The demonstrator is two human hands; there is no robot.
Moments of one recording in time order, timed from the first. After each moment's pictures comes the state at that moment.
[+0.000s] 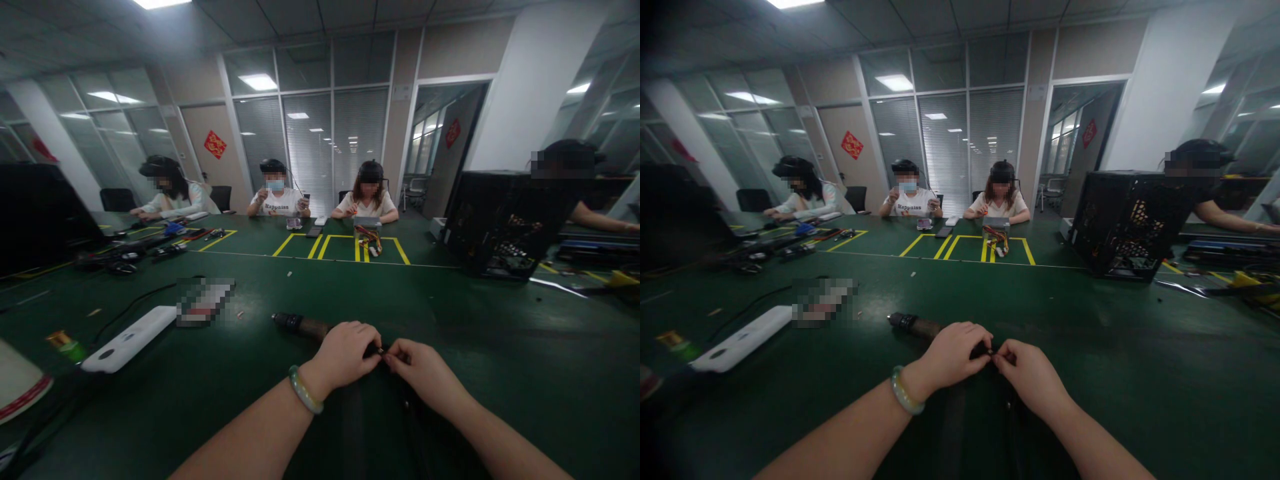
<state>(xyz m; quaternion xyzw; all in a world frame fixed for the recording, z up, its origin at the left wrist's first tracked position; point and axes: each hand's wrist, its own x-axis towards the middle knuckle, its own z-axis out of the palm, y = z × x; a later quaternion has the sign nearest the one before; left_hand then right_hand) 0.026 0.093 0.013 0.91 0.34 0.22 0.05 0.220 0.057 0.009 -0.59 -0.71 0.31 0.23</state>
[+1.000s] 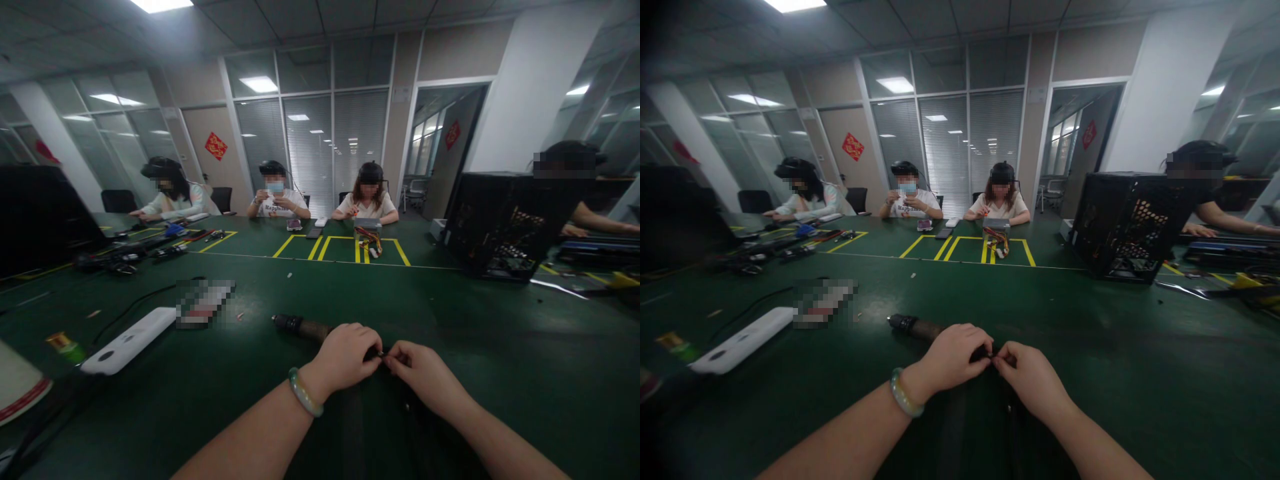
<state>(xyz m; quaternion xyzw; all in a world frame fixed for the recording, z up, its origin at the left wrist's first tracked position) 0.026 0.092 0.013 0.91 0.34 0.21 0.05 0.223 0.061 0.004 -0.59 -0.71 0.31 0.23</state>
